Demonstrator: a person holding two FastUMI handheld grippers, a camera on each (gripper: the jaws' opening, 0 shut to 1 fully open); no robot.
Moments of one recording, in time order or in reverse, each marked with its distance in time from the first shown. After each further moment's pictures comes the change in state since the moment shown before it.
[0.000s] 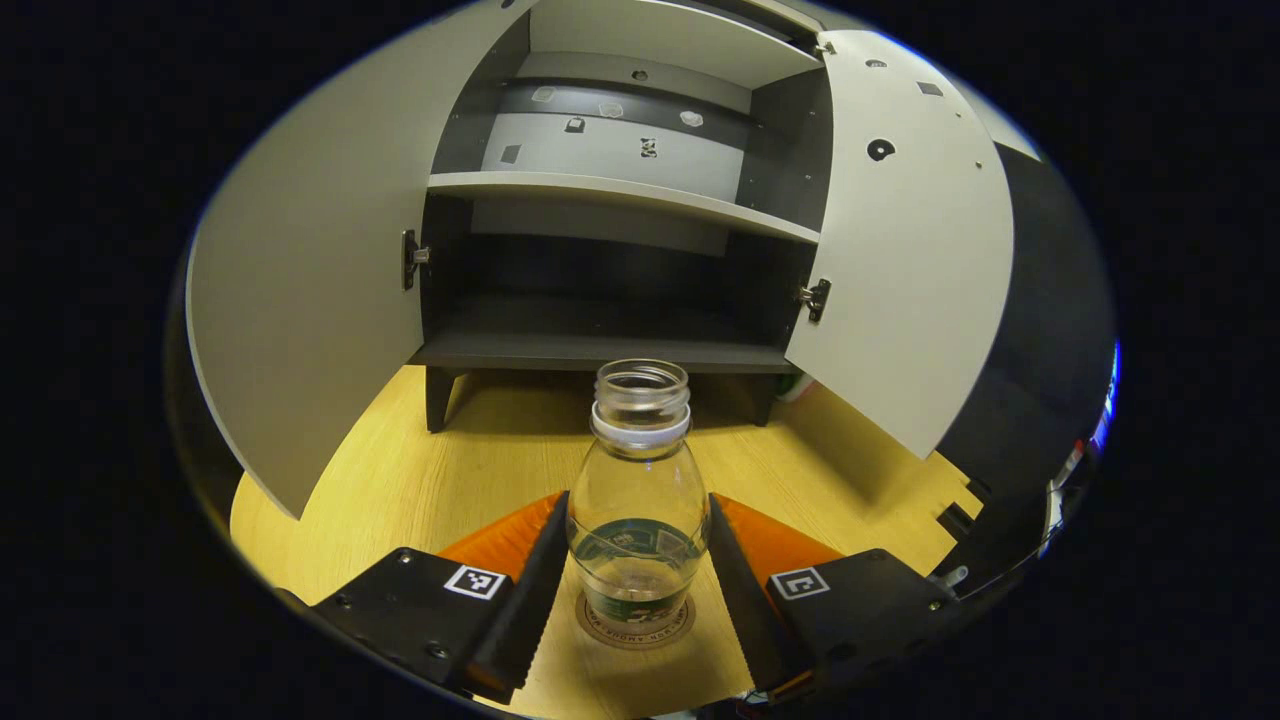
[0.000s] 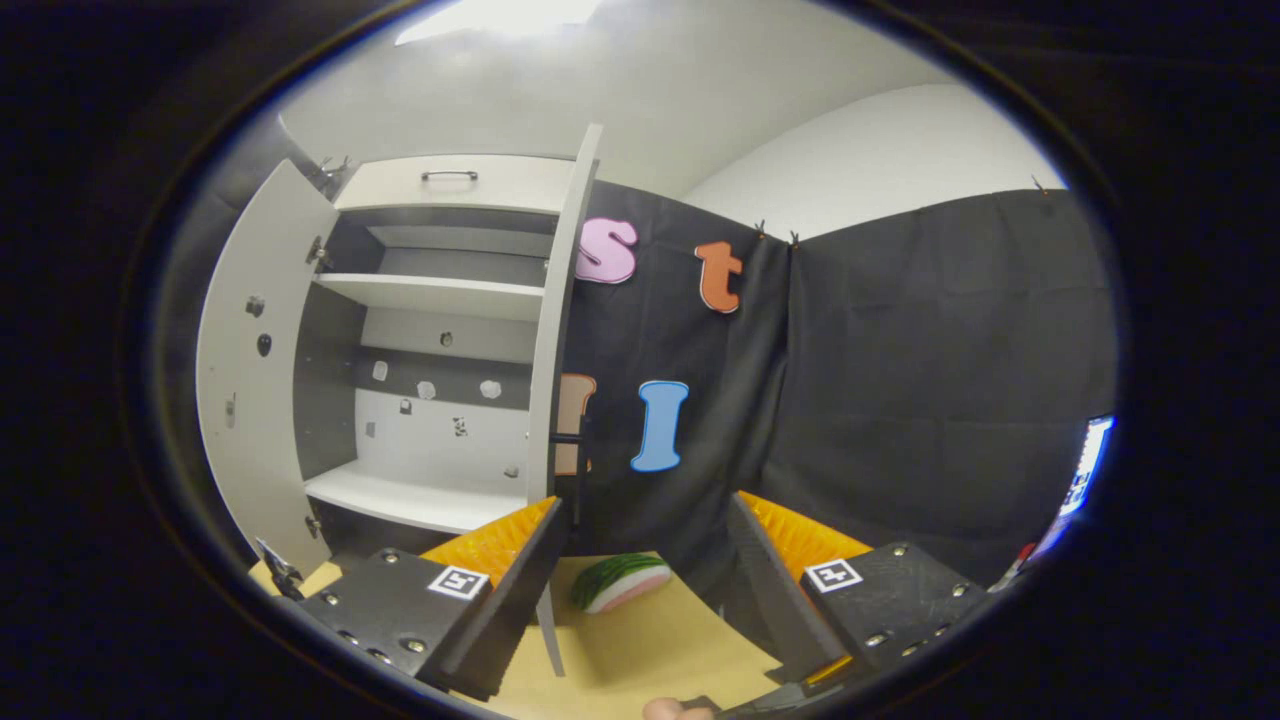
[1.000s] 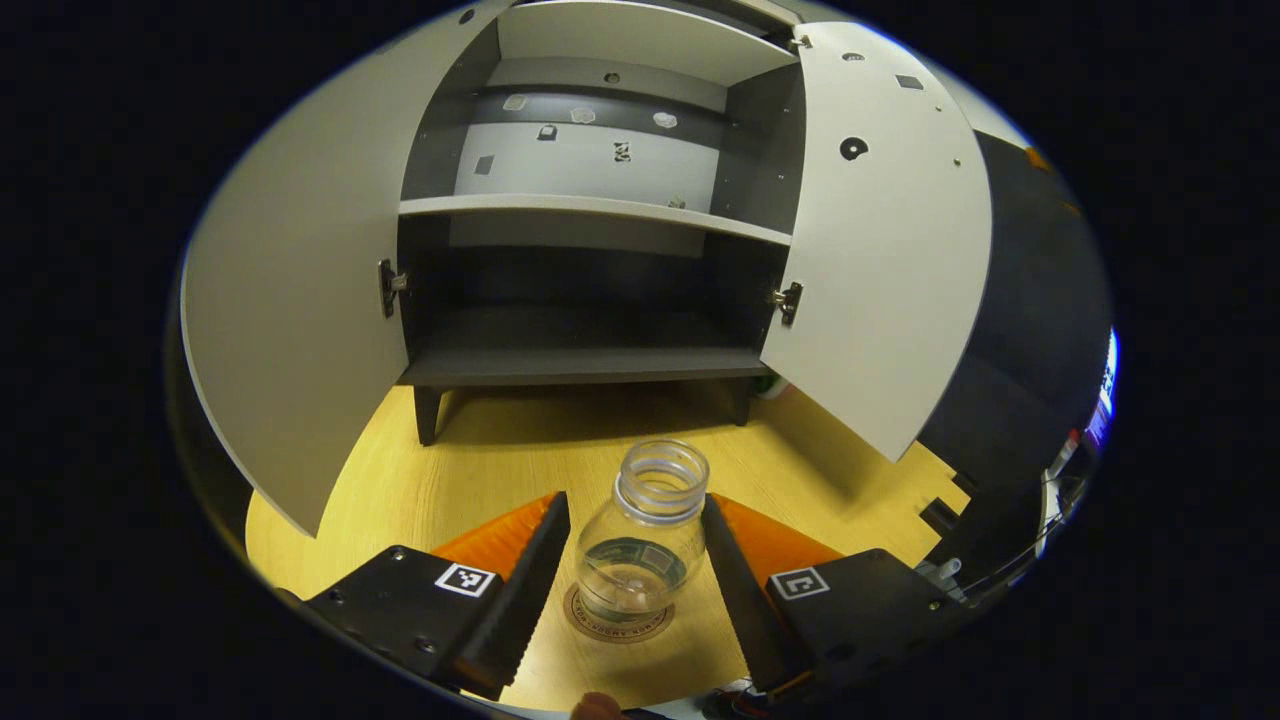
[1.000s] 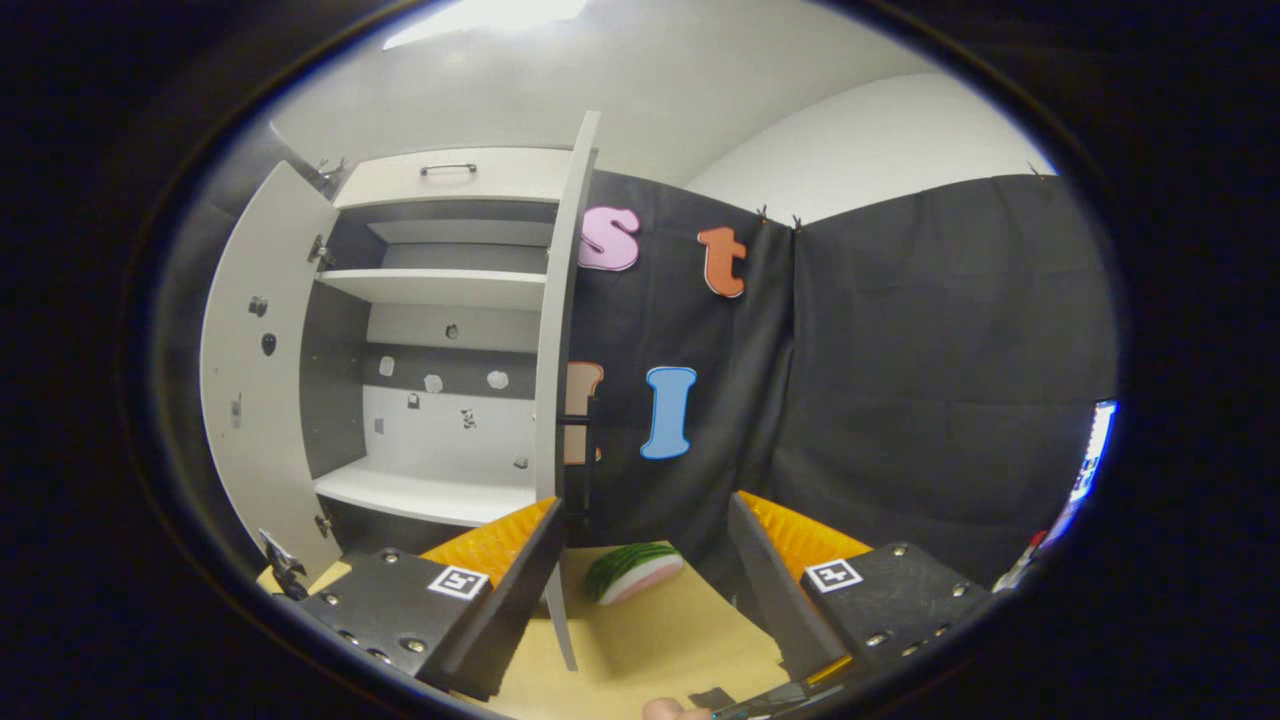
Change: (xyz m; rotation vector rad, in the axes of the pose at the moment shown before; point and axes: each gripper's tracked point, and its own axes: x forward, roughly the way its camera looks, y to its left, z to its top) left arm -0.013 -0.023 0.025 0.048 0.010 -0.029; right arm 0.001 0.002 -0.013 0.021 0.030 0.011
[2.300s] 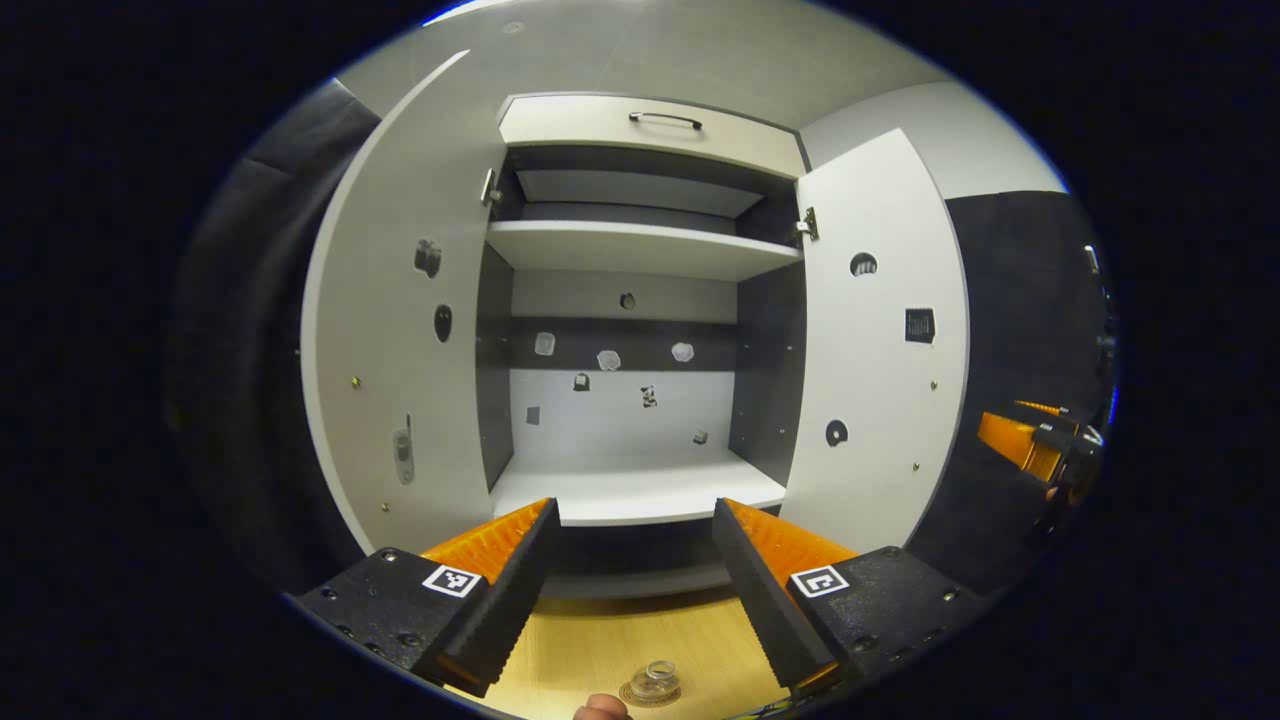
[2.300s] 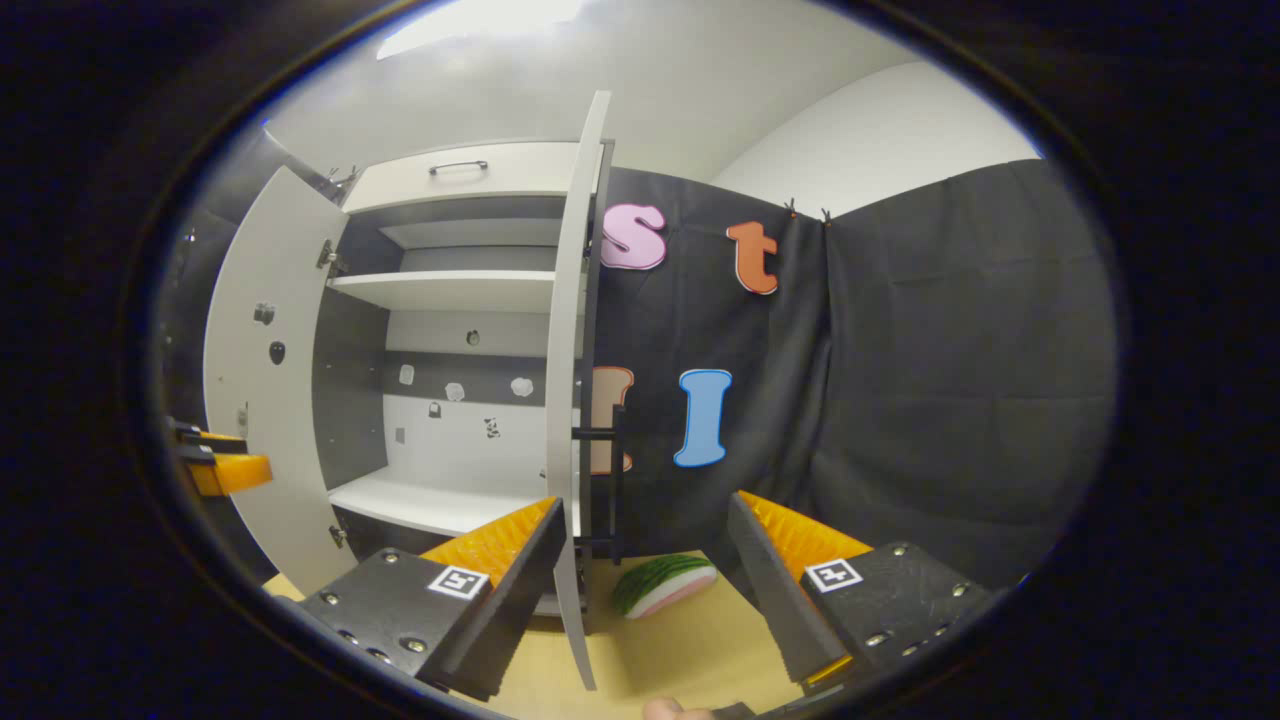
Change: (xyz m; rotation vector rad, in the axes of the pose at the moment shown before) left arm -0.164 -0.015 0.306 0.072 -0.422 0.170; right arm 0.055 0.021 0.004 0.032 -0.018 0.096
